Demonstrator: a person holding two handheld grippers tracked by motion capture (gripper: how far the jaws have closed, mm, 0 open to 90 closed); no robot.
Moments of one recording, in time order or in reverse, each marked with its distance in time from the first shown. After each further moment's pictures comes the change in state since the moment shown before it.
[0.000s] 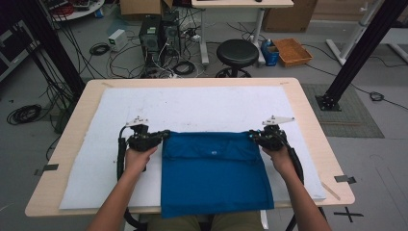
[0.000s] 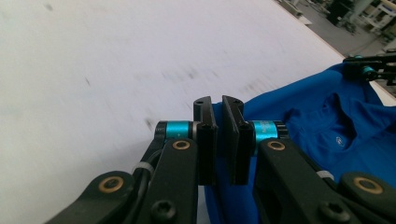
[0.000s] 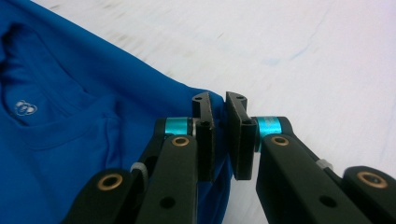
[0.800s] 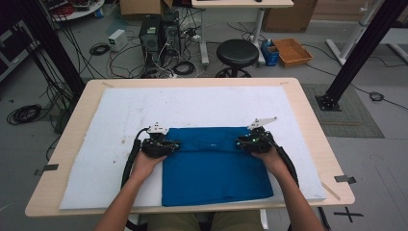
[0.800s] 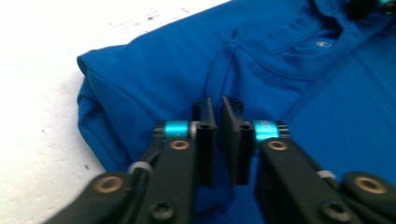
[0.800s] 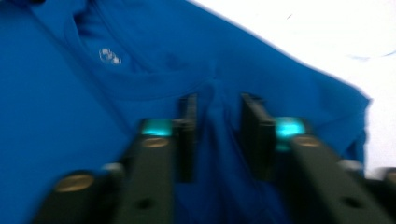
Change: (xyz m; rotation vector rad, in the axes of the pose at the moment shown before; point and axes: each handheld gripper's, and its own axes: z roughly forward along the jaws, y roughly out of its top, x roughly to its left) left arm -0.027 -0.026 0.019 0.192 -0.036 0.209; right arm 0.028 0.000 0.021 0.124 0.132 -0.089
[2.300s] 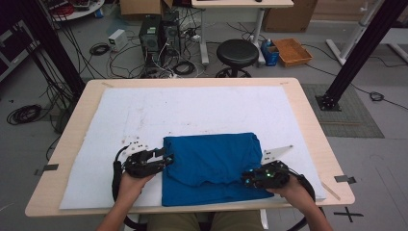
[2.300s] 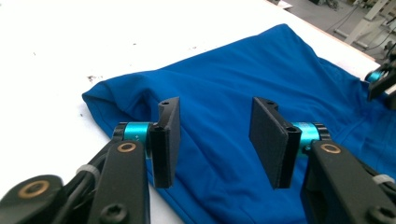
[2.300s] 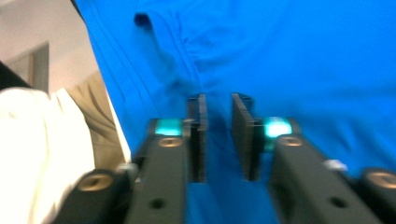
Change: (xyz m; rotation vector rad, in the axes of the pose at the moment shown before) left arm -0.033 -0.036 -0.063 -0.194 -0.010 -0.030; right arm 0.052 -0.063 -0.071 0.007 0.319 -0.086
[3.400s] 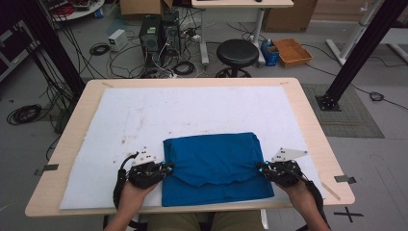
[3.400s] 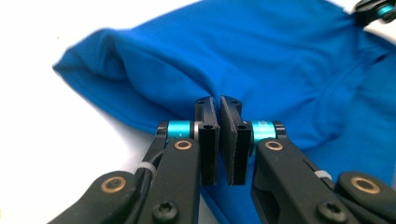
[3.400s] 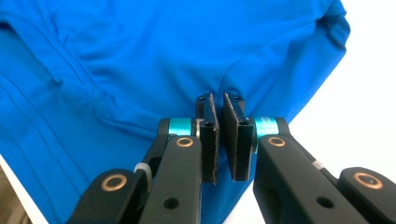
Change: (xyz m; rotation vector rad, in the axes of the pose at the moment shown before) left arm -0.024 -0.011 -0.007 0.101 0.012 0.063; right arm -0.005 -0.015 -0.015 -0.038 -0.377 0.050
